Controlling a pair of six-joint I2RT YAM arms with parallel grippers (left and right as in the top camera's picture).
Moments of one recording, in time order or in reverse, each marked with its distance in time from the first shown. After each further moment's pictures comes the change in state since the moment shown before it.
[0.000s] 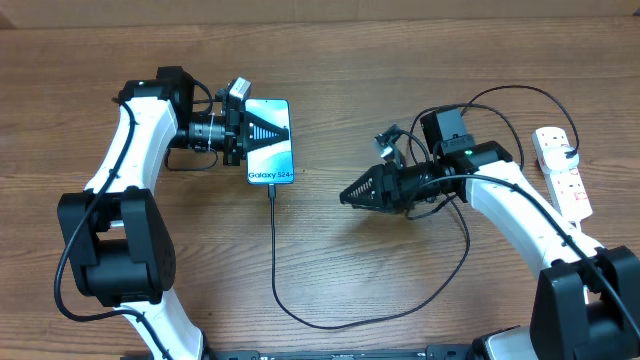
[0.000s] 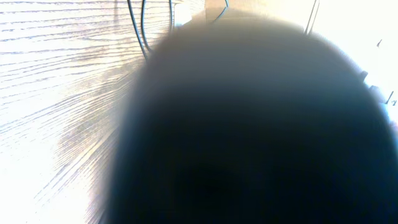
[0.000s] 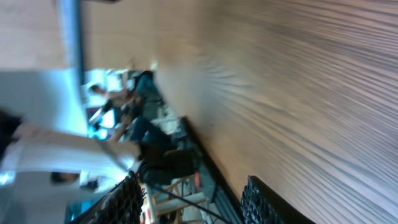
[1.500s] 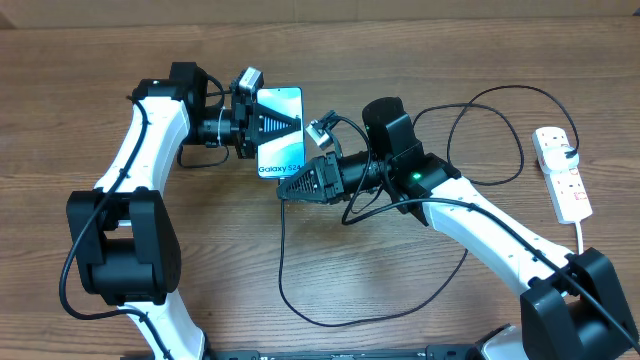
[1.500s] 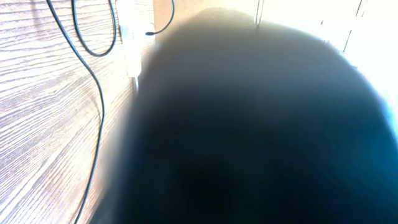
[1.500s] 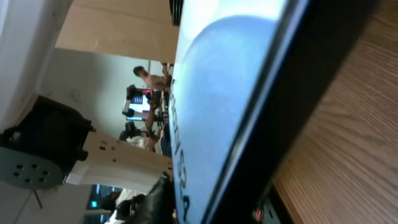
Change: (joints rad) left arm -0.051 0.000 0.000 0.071 0.191 0.000; right arm 0.267 0.000 0.001 0.719 -0.012 0.649
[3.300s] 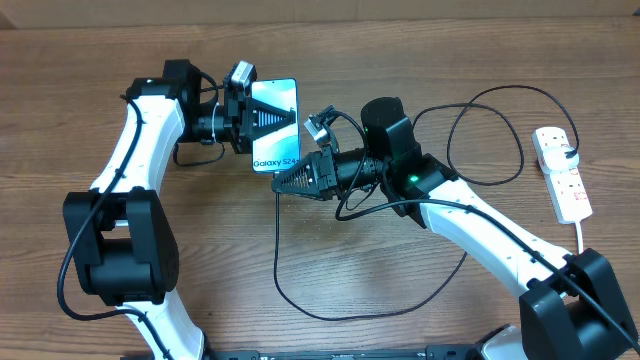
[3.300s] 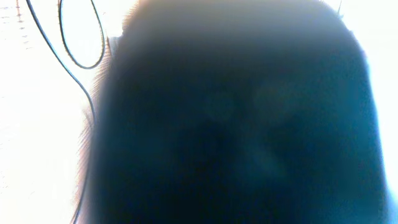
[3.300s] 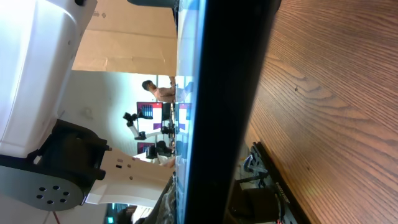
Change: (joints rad) left arm 0.014 0.000 0.011 -0.004 0.045 0.027; right arm 0.012 0.000 -0.005 0.124 0.057 0.182
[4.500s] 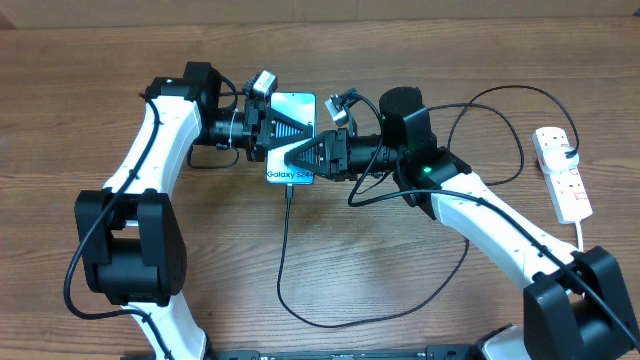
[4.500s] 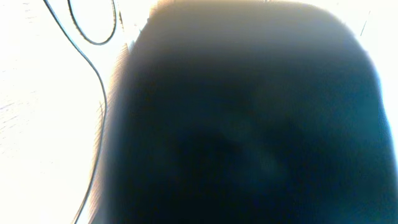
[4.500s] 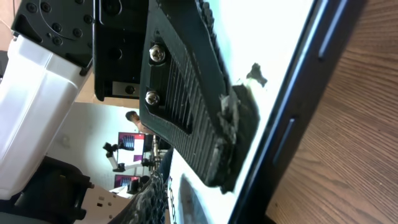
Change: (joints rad) left arm -0.066 -0.002 -0.002 -0.026 -0.074 0.015; right arm -0.076 0.000 0.004 0.011 0.082 -0.072
